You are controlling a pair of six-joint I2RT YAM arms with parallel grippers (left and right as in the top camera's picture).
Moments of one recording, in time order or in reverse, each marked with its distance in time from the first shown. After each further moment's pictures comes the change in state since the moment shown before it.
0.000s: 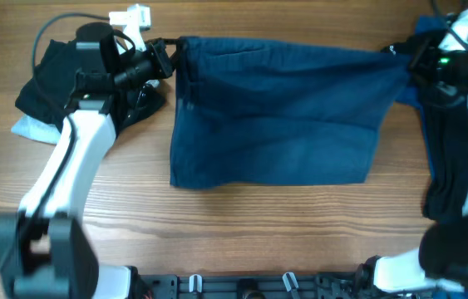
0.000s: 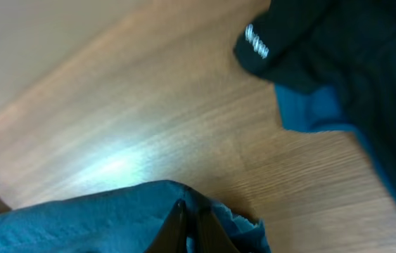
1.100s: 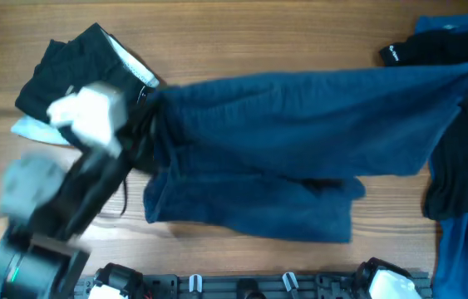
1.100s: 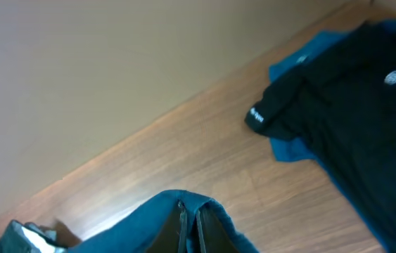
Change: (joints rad) left arm -0.281 -0.770 0.009 -0.500 -0.527 0.264; right arm -0.098 -0.445 0.071 -0.142 -0.027 0.060
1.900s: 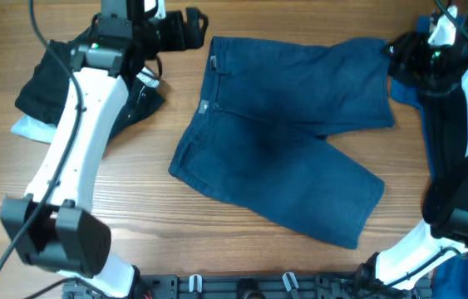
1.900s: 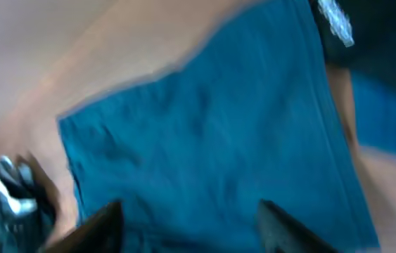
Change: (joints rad) left arm 0.159 0.926 0.508 -0.146 0.126 -0.051; right arm 0.071 0.719 -0.001 0.158 -0.216 -0.121
